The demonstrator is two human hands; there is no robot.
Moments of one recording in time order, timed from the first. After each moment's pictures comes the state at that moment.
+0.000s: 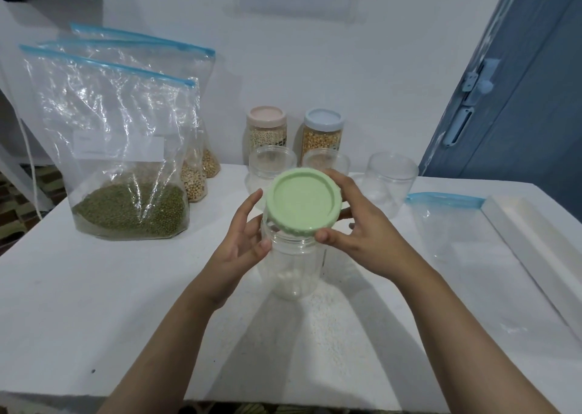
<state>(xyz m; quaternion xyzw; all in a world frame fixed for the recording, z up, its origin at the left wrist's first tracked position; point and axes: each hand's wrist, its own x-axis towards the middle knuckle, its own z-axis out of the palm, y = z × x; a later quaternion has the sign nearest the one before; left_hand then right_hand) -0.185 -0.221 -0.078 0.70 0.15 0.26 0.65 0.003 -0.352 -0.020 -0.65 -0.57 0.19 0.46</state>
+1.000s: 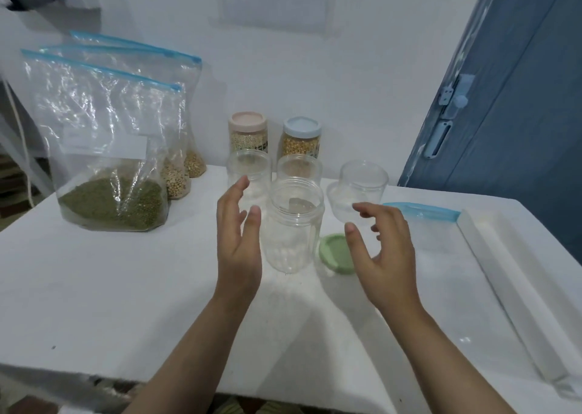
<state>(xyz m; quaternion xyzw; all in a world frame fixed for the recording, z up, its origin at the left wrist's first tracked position) -0.105 -0.302 -0.054 0.63 0.27 0.56 0.47 0.050 -0.422 -0.057 -0.71 -0.46 -0.06 0.53</state>
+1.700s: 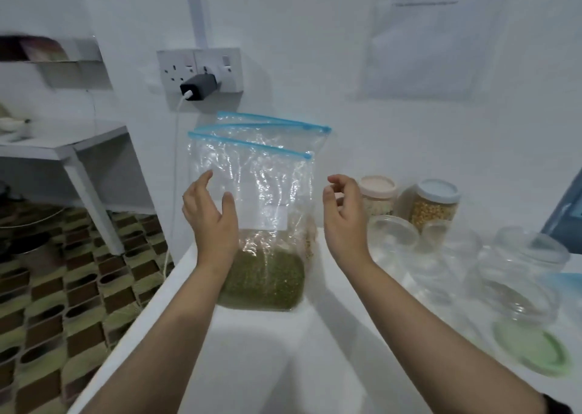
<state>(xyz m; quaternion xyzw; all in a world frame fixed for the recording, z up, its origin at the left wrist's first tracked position) -0.285 0.007 -0.006 0.63 0.42 0.59 0.29 -0.126 -0.091 -0.001 -0.60 -0.43 0.03 0.67</state>
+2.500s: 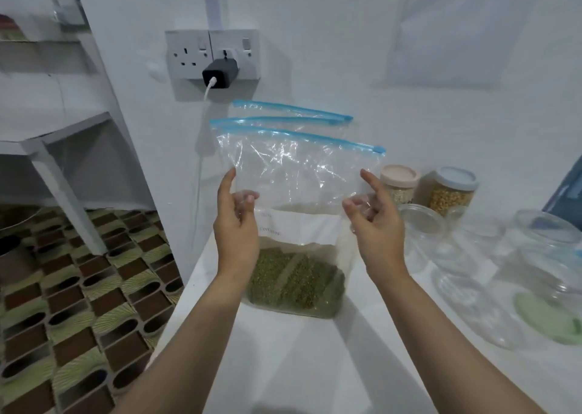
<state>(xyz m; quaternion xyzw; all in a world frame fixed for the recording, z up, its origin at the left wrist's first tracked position) -0.322 0.035 -0.020 0.63 0.30 0.58 0.43 -0.163 -0.084 -0.020 -0.58 -0.36 0.04 0.73</state>
